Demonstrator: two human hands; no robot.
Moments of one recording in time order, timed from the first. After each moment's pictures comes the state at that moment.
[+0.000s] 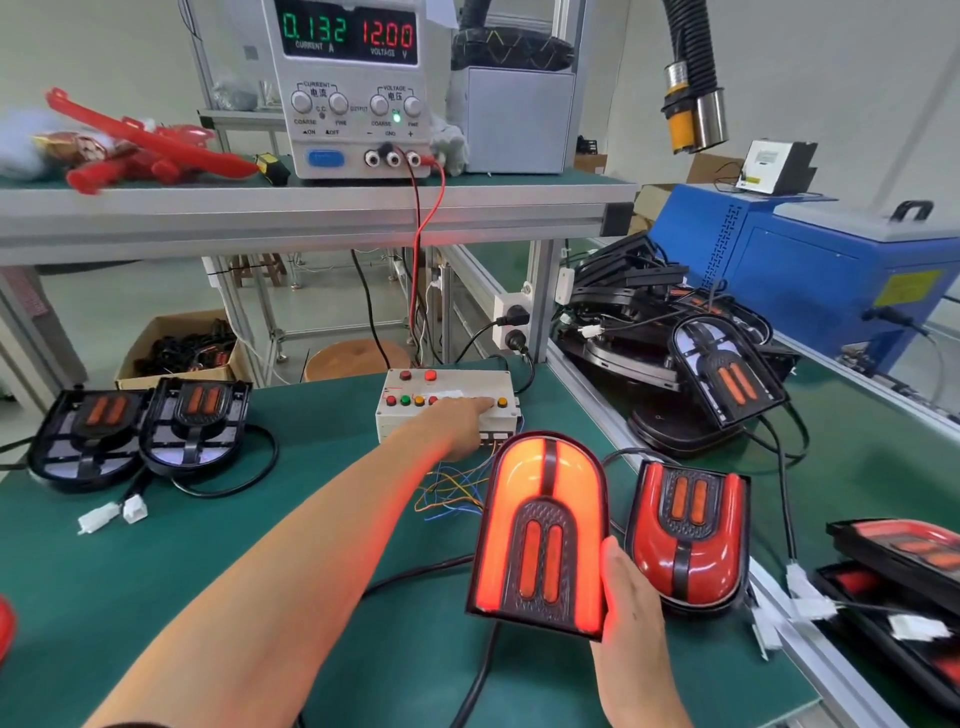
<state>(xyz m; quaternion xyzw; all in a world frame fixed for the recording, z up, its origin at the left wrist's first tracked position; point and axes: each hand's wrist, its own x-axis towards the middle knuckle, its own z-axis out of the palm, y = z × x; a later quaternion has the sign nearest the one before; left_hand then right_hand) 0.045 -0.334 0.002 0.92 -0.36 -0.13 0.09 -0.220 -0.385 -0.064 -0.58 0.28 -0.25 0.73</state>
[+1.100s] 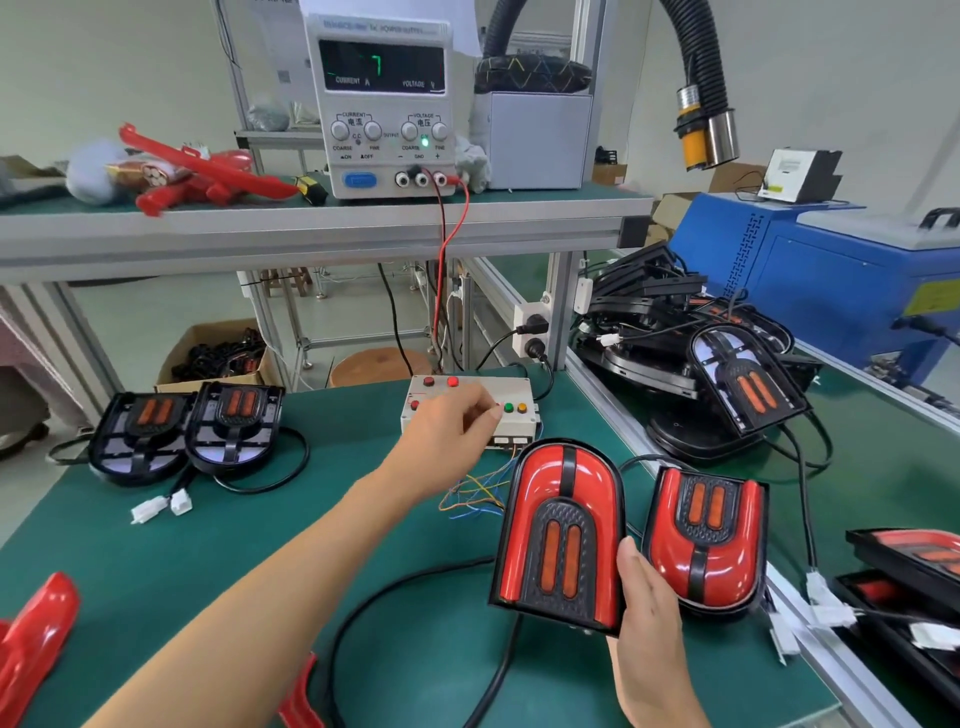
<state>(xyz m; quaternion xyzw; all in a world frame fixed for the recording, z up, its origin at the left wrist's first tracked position) -0.021 -0.261 0.039 0.82 -0.39 0.03 0.42 -0.220 -0.384 -0.069 -0.55 0.21 -0.29 0.76</state>
